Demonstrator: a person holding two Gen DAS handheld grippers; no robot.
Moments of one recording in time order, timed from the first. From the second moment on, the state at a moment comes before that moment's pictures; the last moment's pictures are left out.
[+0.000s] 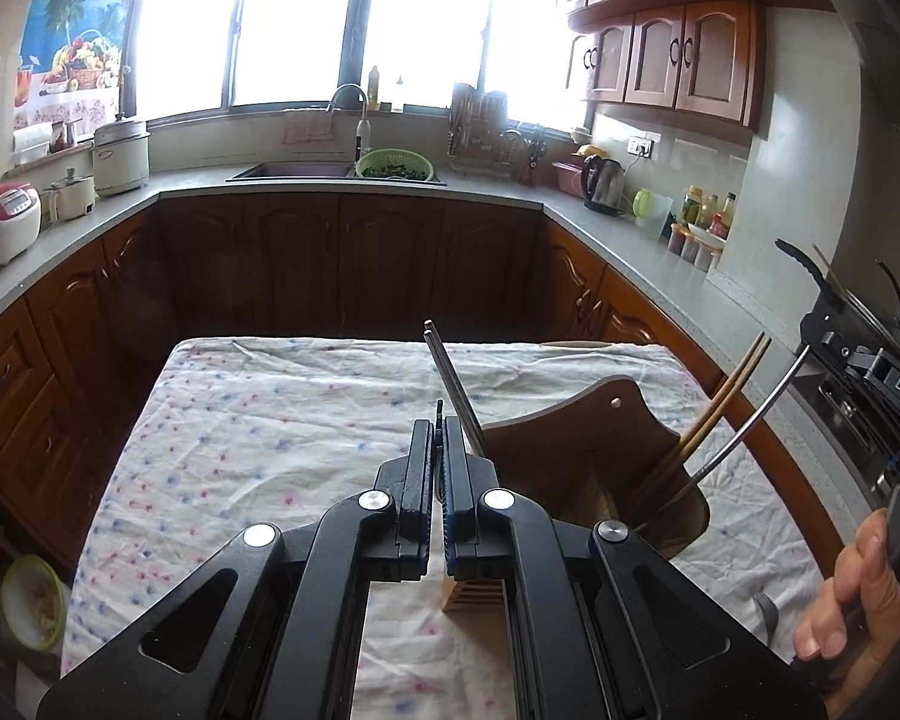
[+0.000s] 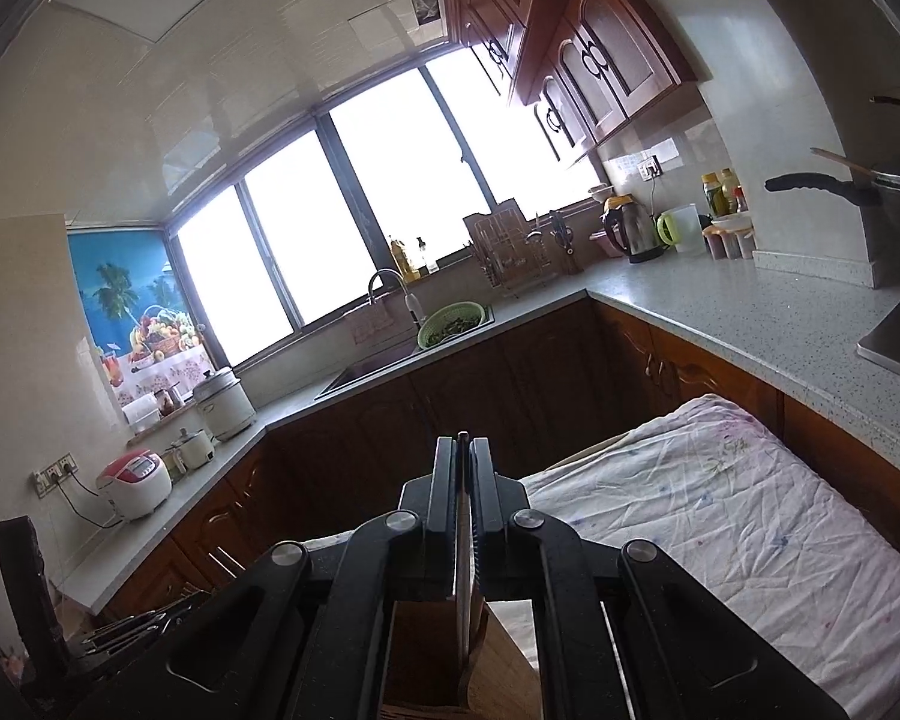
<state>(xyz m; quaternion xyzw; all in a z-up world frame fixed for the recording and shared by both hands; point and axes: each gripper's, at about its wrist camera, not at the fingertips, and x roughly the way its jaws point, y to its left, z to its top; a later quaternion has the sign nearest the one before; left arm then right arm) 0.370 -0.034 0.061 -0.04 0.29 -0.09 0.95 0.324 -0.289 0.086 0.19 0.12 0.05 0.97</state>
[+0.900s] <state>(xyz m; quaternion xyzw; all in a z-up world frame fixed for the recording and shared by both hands) 0.386 -0.059 0.039 -0.02 0.32 -0.12 0.94 0.342 -0.280 0.059 0.18 0.18 0.06 0.96</state>
